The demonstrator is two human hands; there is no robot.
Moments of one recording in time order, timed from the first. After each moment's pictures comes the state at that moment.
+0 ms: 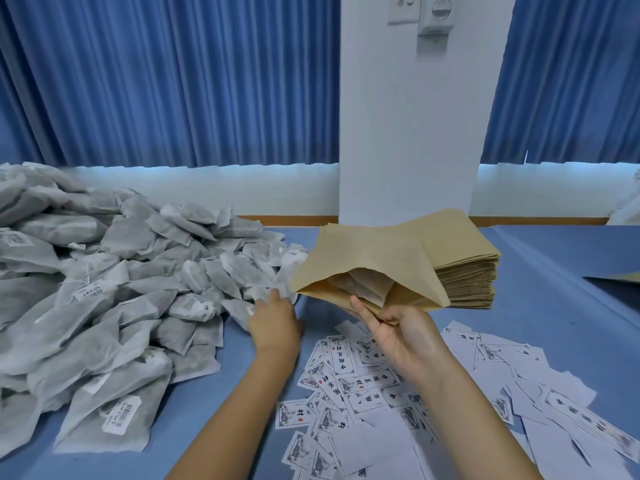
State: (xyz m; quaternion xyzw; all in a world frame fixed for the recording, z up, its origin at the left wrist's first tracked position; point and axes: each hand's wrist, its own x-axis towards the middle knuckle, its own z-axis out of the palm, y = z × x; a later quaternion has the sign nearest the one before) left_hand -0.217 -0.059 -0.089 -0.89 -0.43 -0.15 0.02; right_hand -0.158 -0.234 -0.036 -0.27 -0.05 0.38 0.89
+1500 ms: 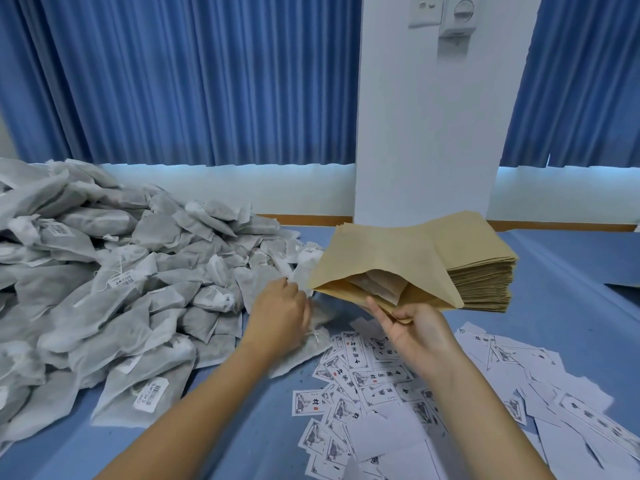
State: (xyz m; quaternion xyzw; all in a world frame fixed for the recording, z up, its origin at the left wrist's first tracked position) left_hand -0.270 -0.060 -0.059 -0.90 -0.14 -0.37 0.21; right_hand -0.159 -0.233 -0.036 -0.28 -0.01 0.38 0.88
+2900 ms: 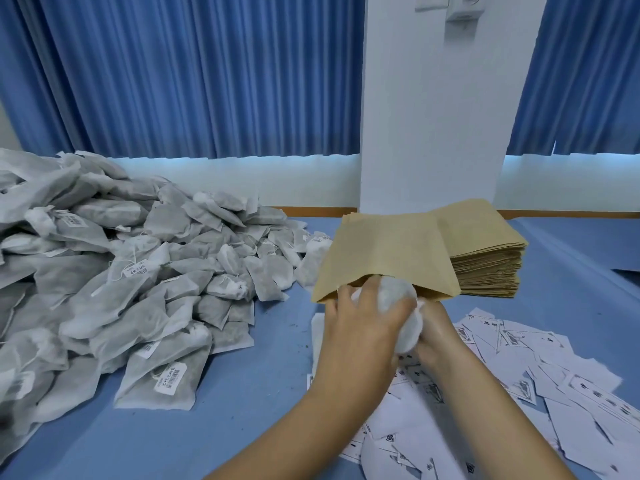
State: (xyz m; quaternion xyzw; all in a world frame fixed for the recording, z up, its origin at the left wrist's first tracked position) left_hand -0.295 -0.188 -0.033 -0.94 -0.12 -0.32 -0.01; right_hand -0.182 -0.238 -0.036 -0.49 -0.06 0.33 0.80
